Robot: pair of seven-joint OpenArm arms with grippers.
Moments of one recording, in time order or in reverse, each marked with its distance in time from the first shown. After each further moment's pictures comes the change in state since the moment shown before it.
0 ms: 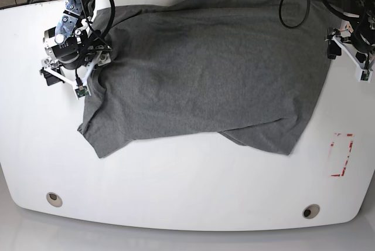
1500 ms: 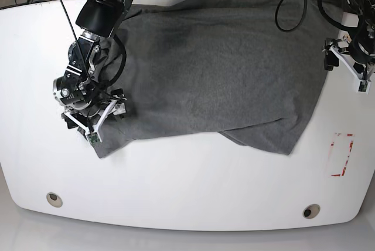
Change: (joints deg) left arm -4.5 0.3 1.5 -0.3 0.1 0.0 0.2; right arm 20.7 0.3 0.2 -30.9 -0.7 0.0 19.5
